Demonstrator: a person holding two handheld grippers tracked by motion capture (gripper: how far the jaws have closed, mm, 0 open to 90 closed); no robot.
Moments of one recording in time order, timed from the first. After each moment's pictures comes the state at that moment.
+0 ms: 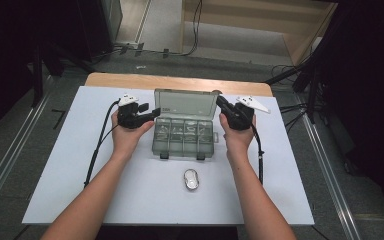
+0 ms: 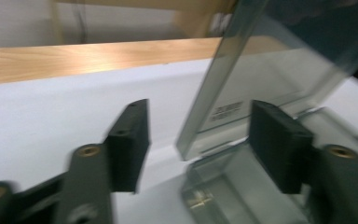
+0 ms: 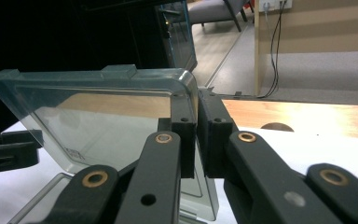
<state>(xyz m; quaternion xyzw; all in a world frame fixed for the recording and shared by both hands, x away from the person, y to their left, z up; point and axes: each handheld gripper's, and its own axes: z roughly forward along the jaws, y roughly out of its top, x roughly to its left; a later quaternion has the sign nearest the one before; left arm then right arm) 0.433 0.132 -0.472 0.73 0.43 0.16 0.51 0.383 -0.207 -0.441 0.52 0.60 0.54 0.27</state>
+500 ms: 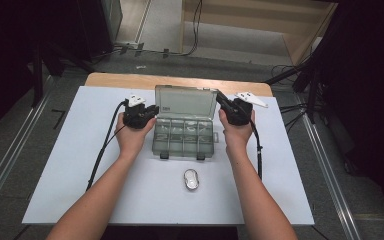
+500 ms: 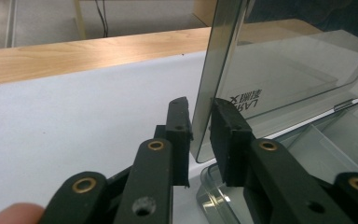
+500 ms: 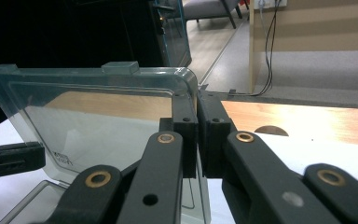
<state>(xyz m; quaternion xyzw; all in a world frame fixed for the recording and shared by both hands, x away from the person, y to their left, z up) 0.437 0.116 -0.479 0.74 0.44 0.20 0.46 0.397 -0.206 -0.439 0.53 0.61 0.53 0.27</state>
